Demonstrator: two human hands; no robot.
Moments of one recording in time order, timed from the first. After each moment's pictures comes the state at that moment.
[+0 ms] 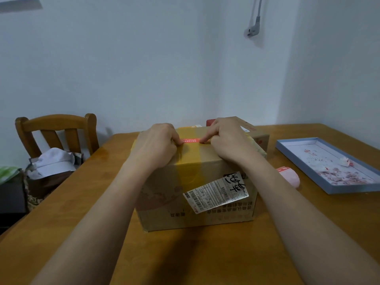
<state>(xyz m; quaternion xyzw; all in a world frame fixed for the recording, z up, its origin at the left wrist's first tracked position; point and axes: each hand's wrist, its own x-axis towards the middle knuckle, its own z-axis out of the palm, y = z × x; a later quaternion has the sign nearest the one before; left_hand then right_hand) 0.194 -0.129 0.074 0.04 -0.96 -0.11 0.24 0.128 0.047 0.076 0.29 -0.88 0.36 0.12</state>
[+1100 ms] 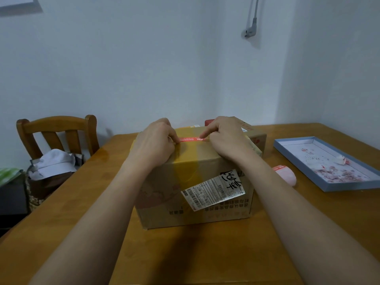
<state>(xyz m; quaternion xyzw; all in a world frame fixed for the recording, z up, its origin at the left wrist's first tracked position) 0.201 -0.118 0.078 0.04 -0.95 -0.12 0.30 0.124 0.049 0.074 0.28 -0.85 0.42 0.15</state>
